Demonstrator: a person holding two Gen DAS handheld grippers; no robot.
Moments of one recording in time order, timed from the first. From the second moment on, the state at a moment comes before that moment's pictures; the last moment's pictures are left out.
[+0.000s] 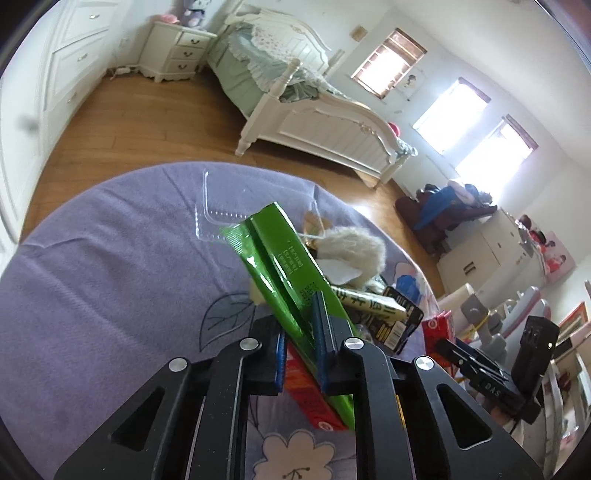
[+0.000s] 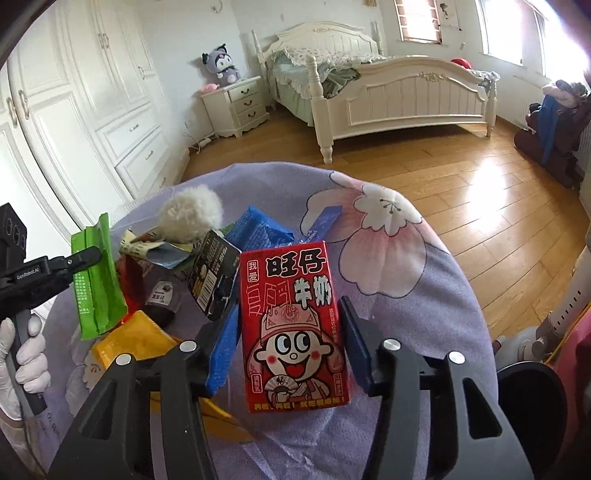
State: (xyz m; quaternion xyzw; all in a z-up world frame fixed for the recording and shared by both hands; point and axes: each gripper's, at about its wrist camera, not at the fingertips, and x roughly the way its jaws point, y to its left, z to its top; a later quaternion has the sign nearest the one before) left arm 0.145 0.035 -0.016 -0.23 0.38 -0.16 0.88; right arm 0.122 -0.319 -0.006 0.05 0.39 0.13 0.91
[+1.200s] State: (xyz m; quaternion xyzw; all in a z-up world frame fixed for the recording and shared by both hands) left arm 0.016 -0.247 0.034 -0.04 0.31 -0.43 0.85; right arm -0.096 -0.438 -0.002 0.04 0.26 -0.07 0.96
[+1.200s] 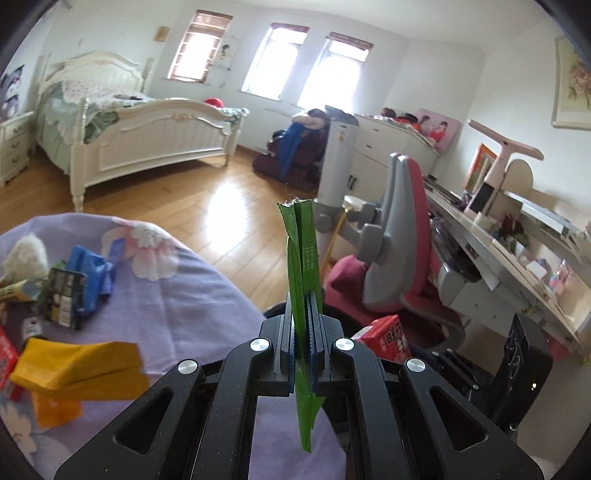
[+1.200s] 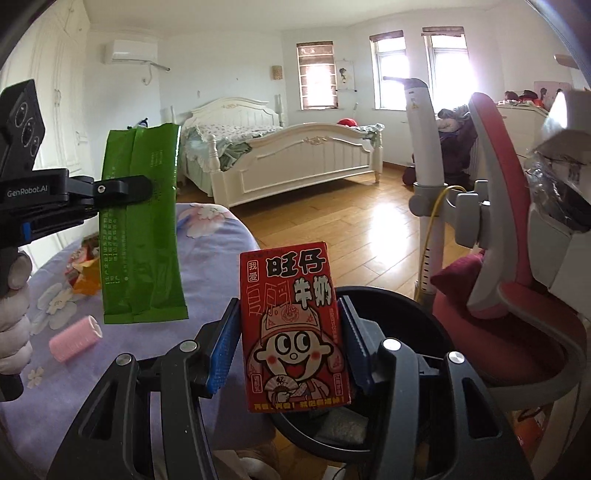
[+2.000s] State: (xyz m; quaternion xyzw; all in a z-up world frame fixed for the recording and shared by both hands) left arm 0.026 -0.379 -0.030 0.02 0.37 -0.48 0.79; right arm -0.108 -0.492 -0.064 0.08 0.31 -0.13 0.94
